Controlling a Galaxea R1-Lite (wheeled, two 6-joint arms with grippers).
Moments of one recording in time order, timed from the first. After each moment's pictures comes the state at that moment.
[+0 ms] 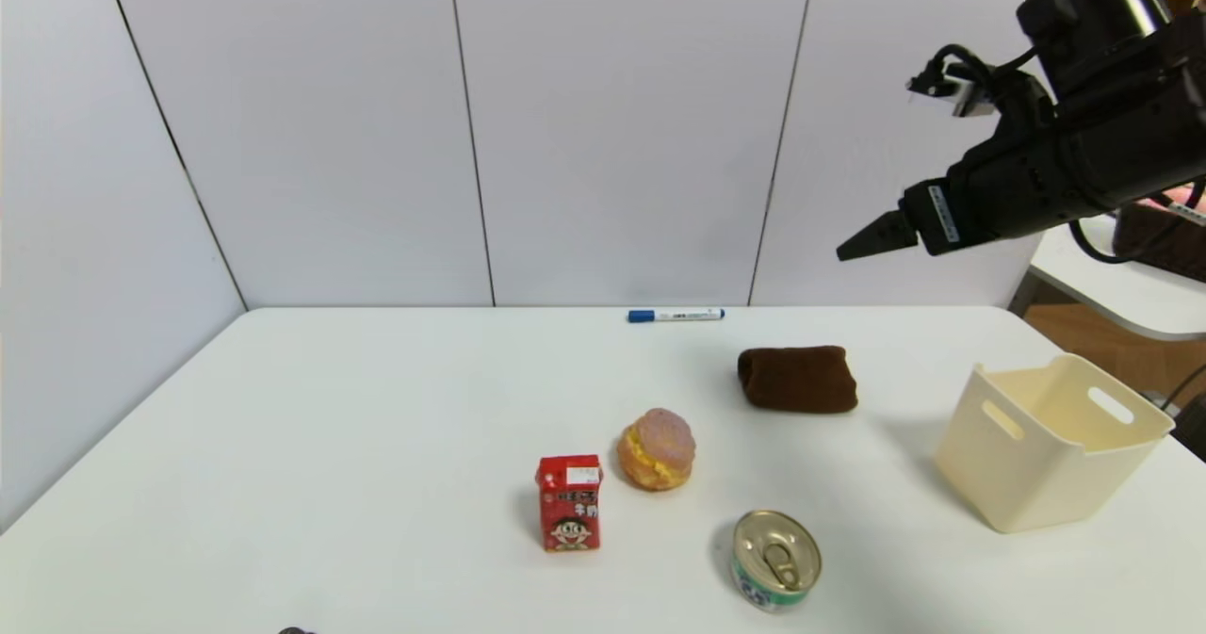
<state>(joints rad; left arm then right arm) 0.00 0.00 0.00 0.00 0.00 0.00 0.21 1.79 -1.78 0.74 0.09 -0.13</state>
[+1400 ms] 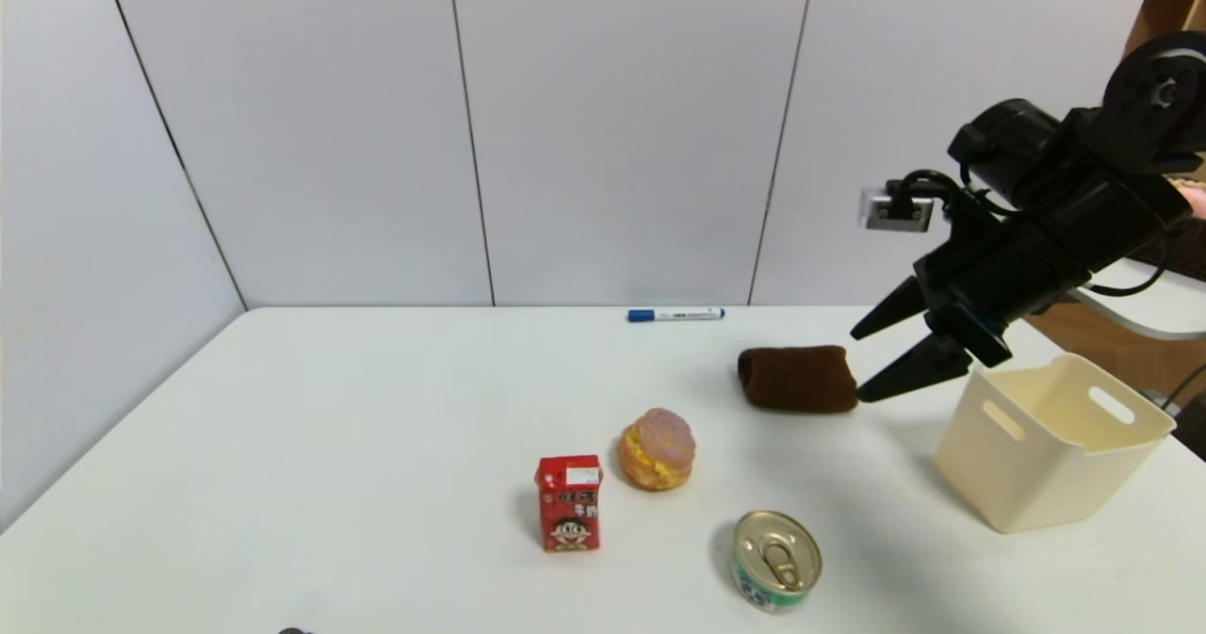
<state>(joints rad) 0.00 0.00 0.00 0.00 0.00 0.00 0.13 1.96 -1.87 1.18 0.56 -0.88</state>
